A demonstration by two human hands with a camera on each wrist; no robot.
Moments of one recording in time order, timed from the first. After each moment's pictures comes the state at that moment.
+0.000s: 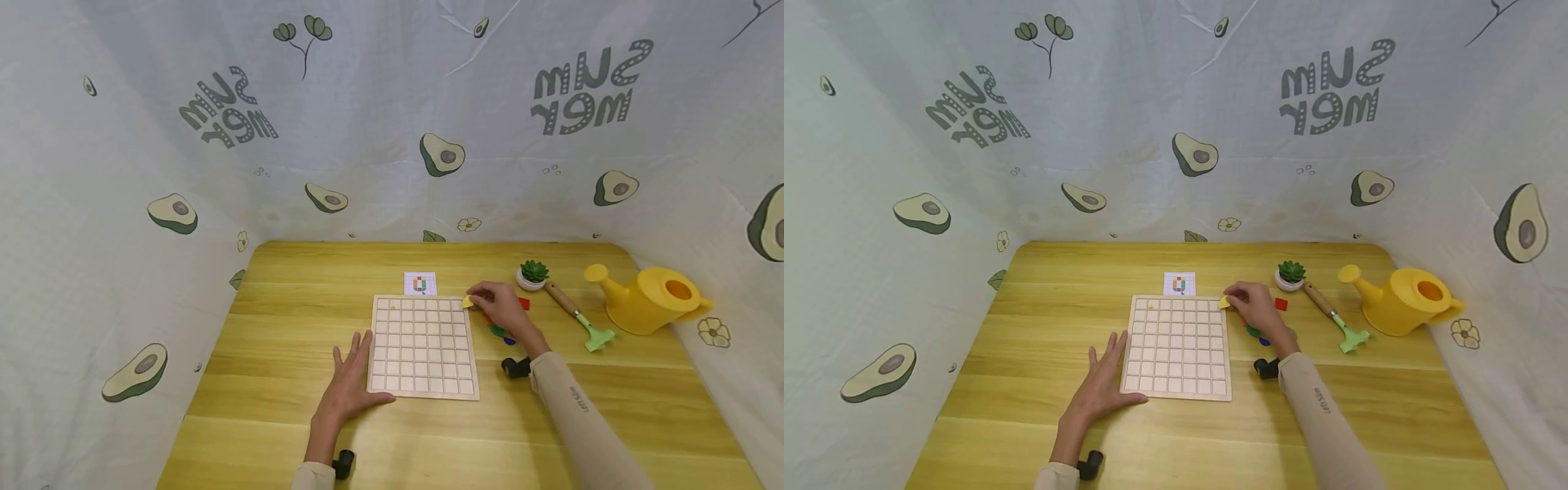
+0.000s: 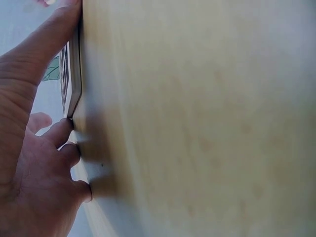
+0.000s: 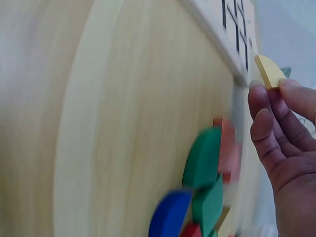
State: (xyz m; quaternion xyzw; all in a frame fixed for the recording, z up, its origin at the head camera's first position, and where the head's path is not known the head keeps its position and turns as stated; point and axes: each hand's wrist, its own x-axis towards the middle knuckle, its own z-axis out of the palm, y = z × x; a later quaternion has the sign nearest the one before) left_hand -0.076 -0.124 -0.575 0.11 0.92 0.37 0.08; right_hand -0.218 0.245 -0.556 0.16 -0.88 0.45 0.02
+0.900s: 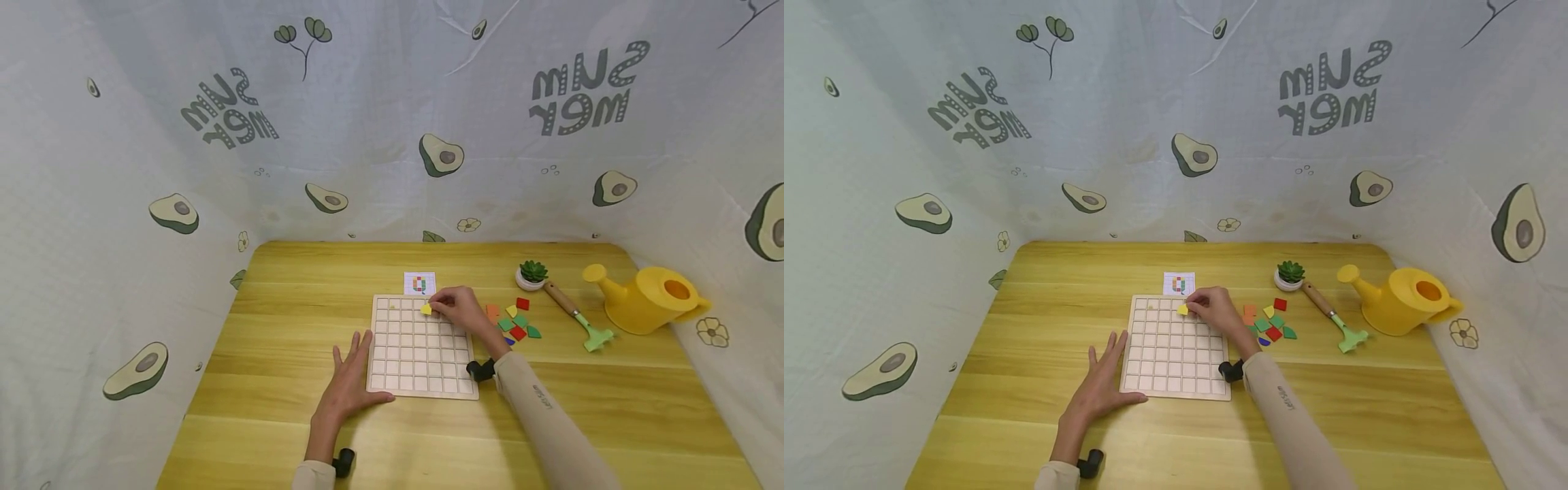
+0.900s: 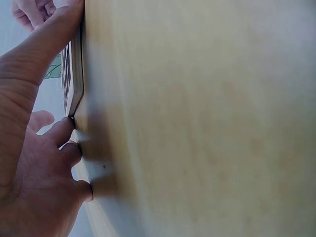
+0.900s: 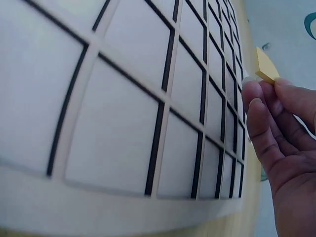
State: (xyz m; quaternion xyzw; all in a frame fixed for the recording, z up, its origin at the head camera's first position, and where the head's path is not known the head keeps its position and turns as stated) left_hand -0.075 -0.124 -0.575 0.11 0.92 0.38 0.08; right_hand -0.214 0.168 -0.550 0.18 -0.84 0.51 -0.05
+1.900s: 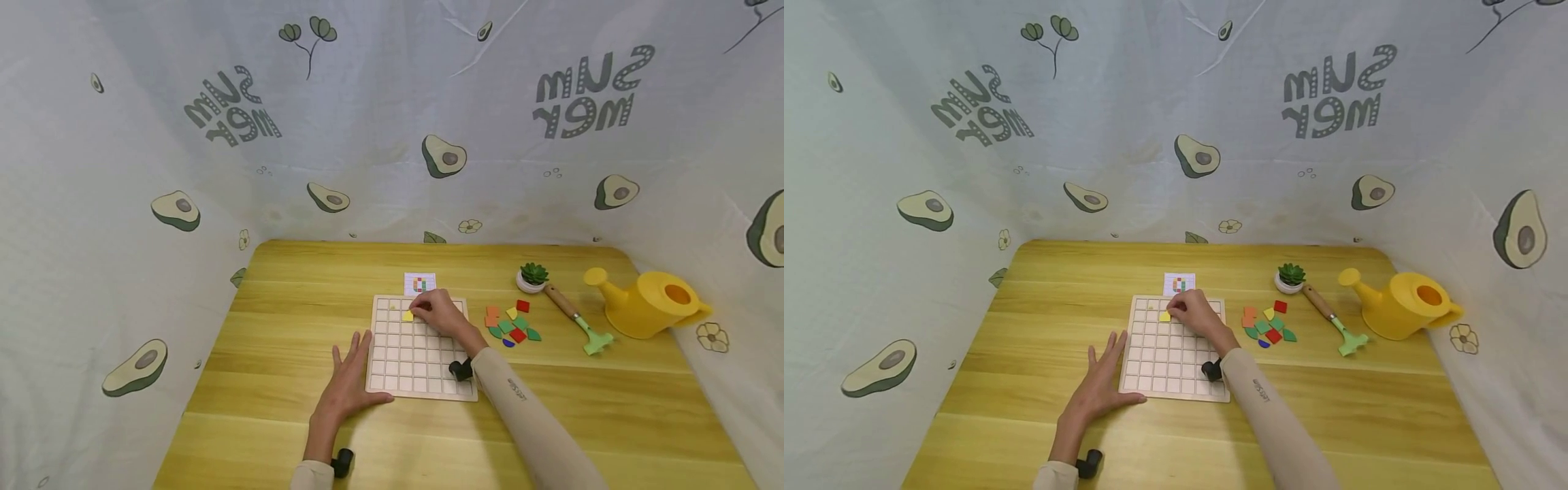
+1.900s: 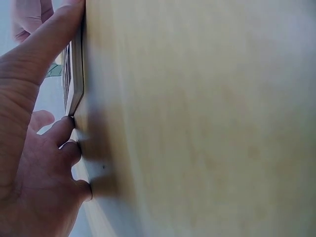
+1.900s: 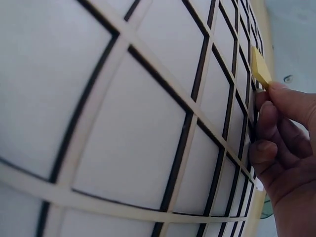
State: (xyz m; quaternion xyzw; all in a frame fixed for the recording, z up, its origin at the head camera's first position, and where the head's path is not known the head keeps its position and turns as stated) left_hand -0.075 -0.125 -0.578 0.12 0.92 0.38 0.07; right_hand -0.223 0.132 -0.559 0.23 -0.87 0.42 -0.07
